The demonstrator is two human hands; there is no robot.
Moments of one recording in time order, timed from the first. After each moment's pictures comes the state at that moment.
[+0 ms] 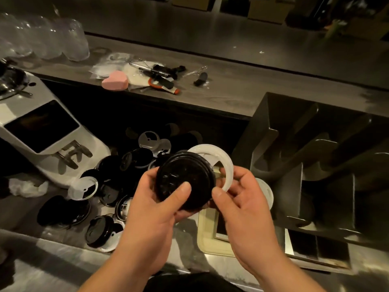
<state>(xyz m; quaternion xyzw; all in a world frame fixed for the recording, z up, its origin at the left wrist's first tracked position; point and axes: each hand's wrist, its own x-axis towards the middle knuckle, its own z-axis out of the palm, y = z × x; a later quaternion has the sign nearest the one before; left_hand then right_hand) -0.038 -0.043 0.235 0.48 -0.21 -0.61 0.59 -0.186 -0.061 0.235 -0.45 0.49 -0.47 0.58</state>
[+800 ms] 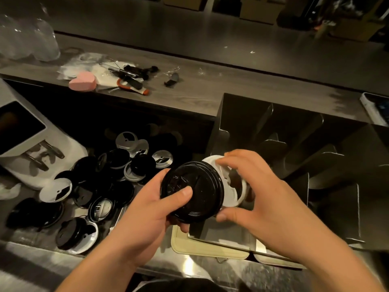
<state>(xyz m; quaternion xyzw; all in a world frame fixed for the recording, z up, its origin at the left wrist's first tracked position) -0.095 -0.060 0.235 0.46 -0.35 -0.67 0.47 -0.309 -0.091 0.288 -0.81 0.49 -0.15 0.28</state>
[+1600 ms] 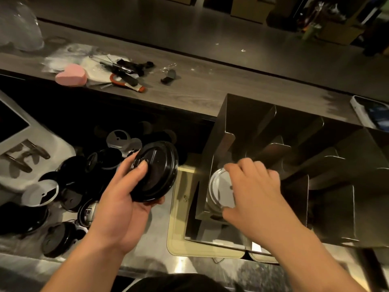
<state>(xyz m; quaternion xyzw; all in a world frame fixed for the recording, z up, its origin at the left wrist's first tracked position) -0.062 -0.079 0.223 0.46 -0.22 -0.63 0.59 -0.280 -0.109 0.258 -0.80 0.60 0.06 0.06</state>
